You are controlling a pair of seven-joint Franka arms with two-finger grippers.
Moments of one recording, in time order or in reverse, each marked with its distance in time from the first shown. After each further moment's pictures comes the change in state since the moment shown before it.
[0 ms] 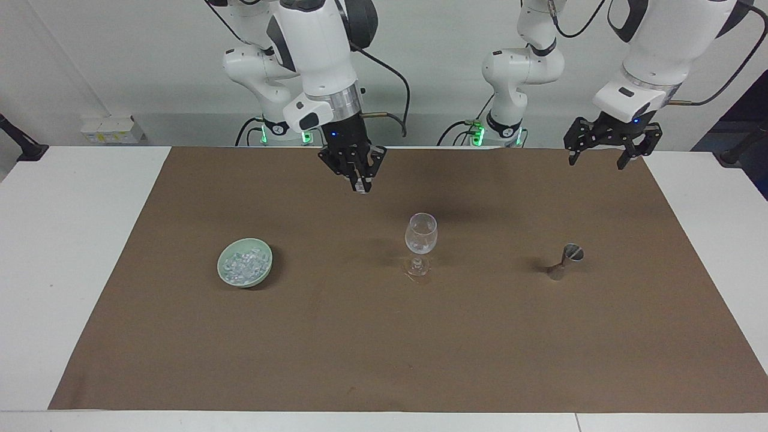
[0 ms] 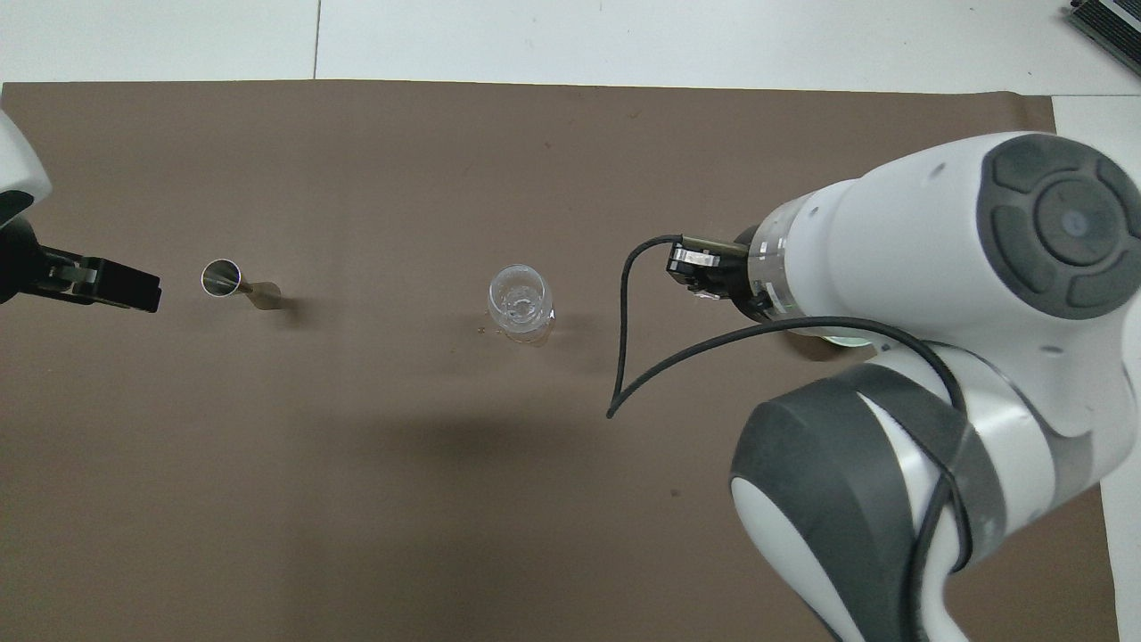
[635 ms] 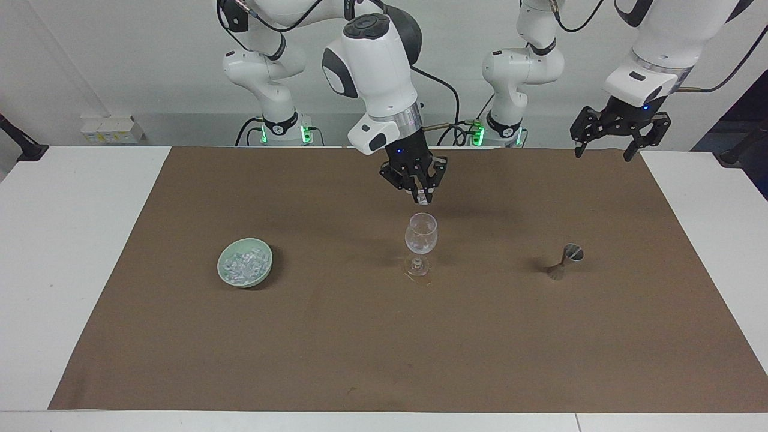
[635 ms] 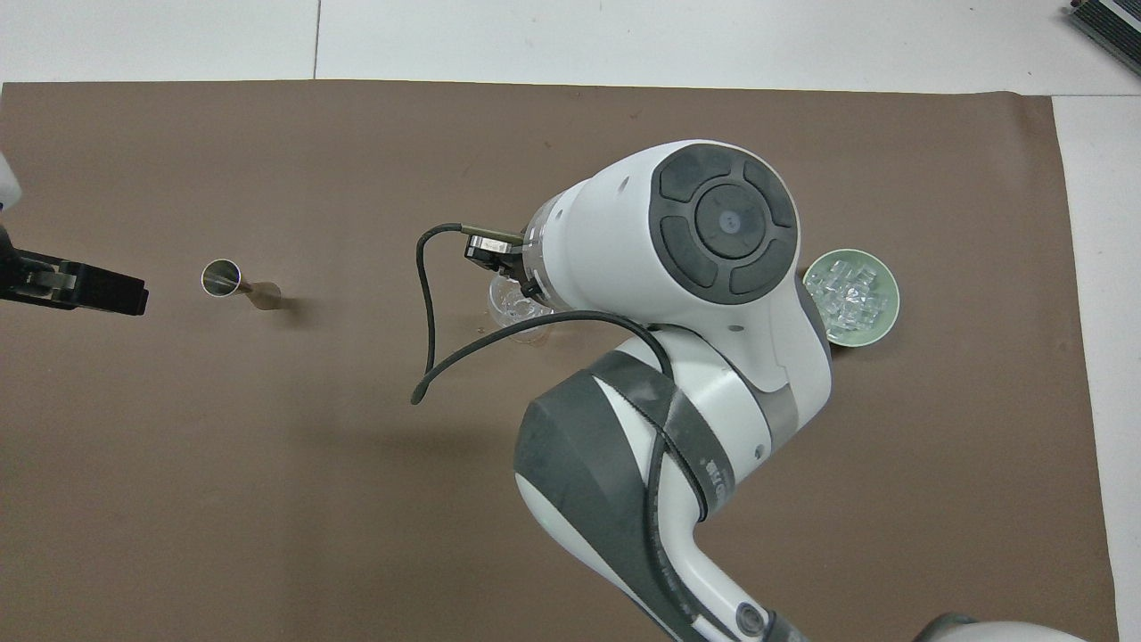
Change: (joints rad) left arm 0.002 -0.032 0.013 0.008 -0.017 0.002 0.000; right arm 0.121 0.166 0.016 0.134 -0.006 0.074 0.006
